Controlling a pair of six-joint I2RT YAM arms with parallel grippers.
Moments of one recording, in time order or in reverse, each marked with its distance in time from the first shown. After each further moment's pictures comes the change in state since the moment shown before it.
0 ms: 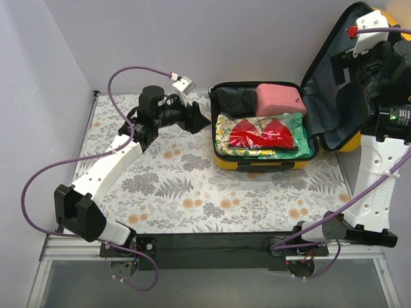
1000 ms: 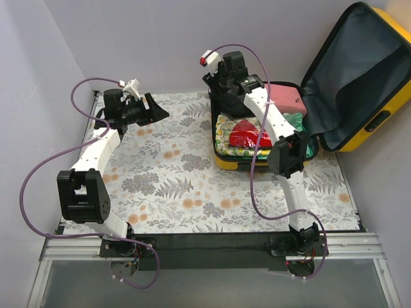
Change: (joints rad) left arm 0.461 0.126 -0.108 0.032 0.103 -0.323; right arm 0.616 0.965 0.419 0.111 0.017 0.080
